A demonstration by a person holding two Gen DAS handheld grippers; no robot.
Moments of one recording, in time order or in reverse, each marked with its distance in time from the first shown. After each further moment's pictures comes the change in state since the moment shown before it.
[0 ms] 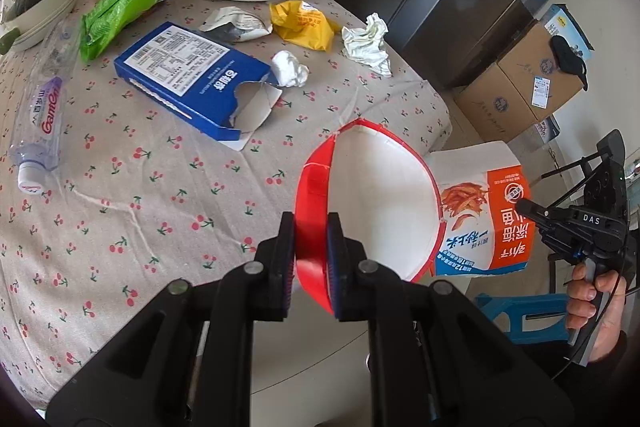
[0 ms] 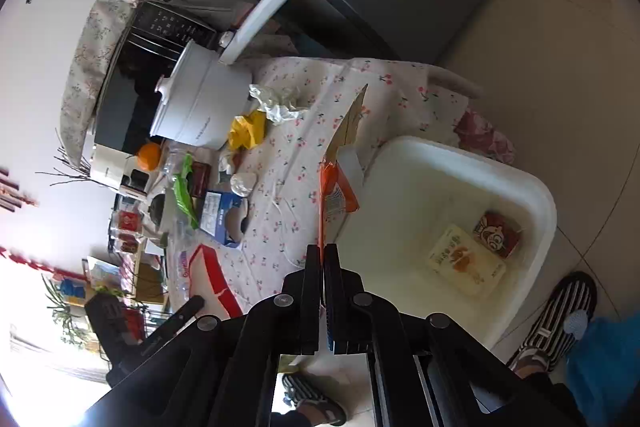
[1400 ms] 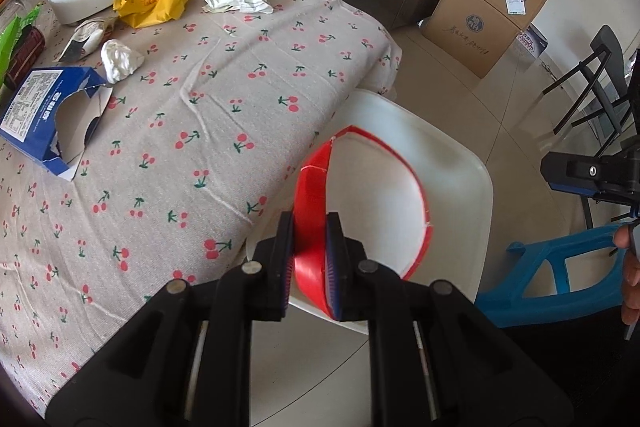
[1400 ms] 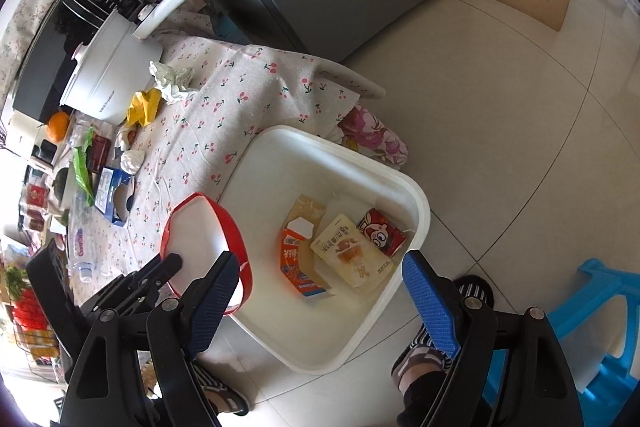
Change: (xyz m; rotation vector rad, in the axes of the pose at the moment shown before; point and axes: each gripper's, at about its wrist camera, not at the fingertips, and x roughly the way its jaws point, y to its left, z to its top) left arm 0.090 -0.110 -0.014 0.286 0.059 0.022; right arm -0.013 -0.033 -0.006 -0.086 0.026 -0.362
